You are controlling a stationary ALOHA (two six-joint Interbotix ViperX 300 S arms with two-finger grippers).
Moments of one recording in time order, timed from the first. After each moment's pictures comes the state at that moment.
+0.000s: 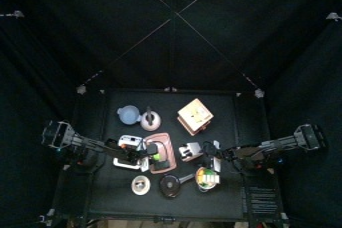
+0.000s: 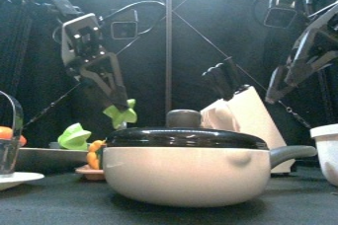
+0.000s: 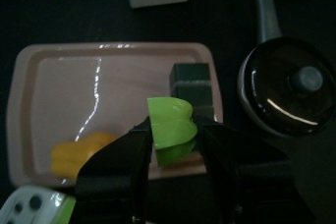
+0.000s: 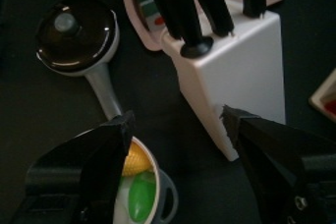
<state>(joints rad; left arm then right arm) -0.12 -0.10 0.77 0.72 0.18 -1.02 0.12 -0.57 1.09 -0.52 0.15 0.73</state>
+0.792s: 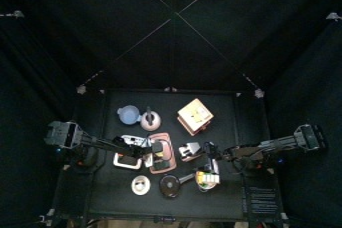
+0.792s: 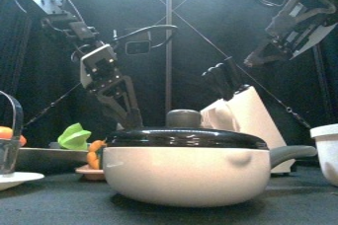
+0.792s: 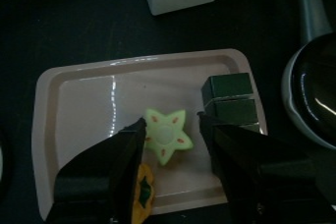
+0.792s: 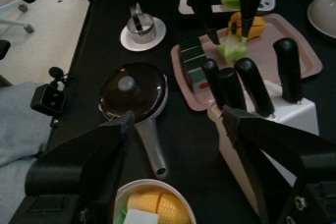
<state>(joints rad) -0.04 0.00 0.74 0.87 0.15 -1.01 0.12 -0.56 1.05 -0.53 -0.07 0.73</state>
